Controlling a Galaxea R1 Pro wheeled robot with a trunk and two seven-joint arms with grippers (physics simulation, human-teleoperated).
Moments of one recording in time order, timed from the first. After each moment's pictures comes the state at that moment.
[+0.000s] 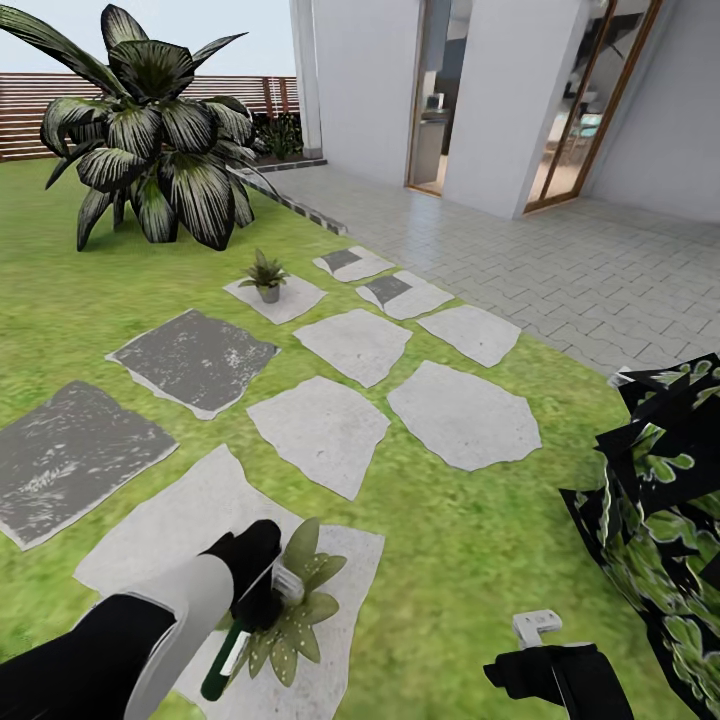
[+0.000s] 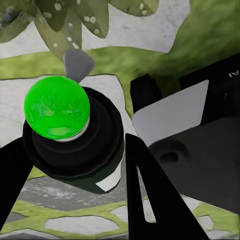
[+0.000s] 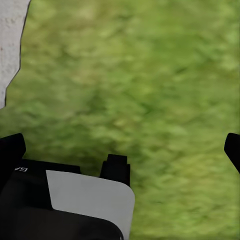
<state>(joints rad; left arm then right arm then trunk) -0.94 -0.12 -0.26 -0.09 -0.43 1.01 -0.36 -0.18 0.03 -0.25 -1.19 0.50 0.76 0.49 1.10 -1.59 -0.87</state>
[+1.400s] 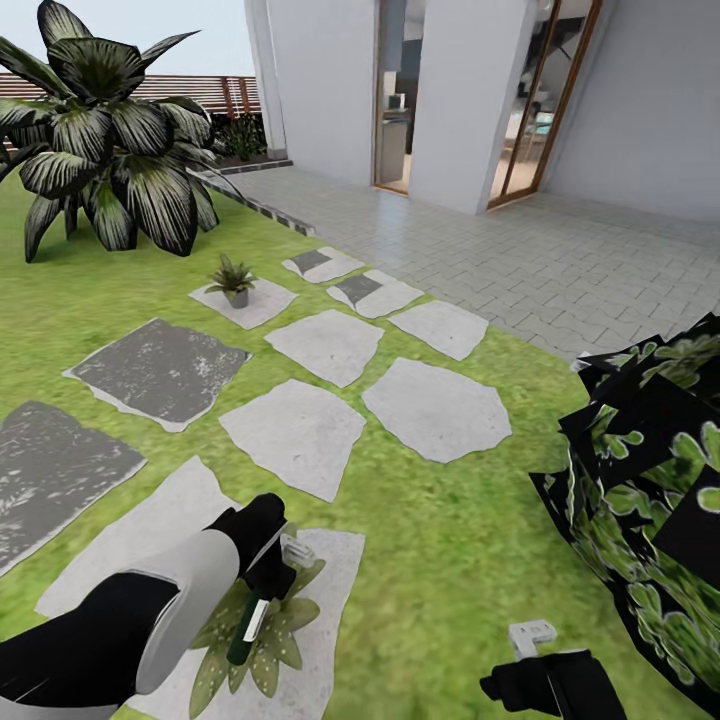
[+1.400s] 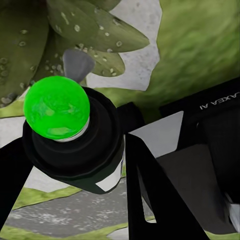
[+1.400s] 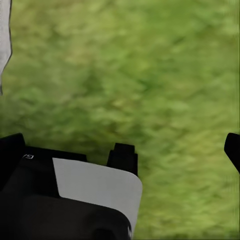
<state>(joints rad) -1.01 -0.13 -0.16 -0.10 -0.42 1.01 -0.37 -0.18 0.03 -0.24 -1.14 0.50 0.76 0.50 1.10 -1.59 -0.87</state>
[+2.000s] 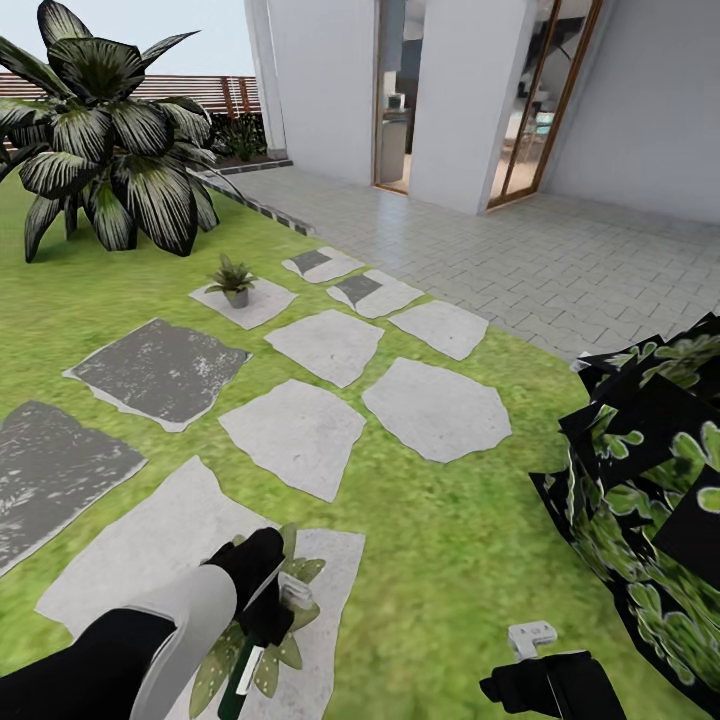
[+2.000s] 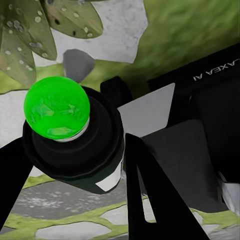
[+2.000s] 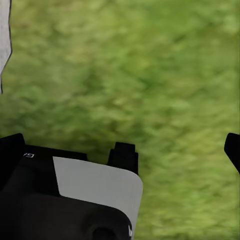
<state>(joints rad) -0.90 -0.13 -0.16 -0.10 -0.42 1.01 -0.37 -0.18 0.03 -0.24 -1.14 0.50 0.76 0.50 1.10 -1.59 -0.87</state>
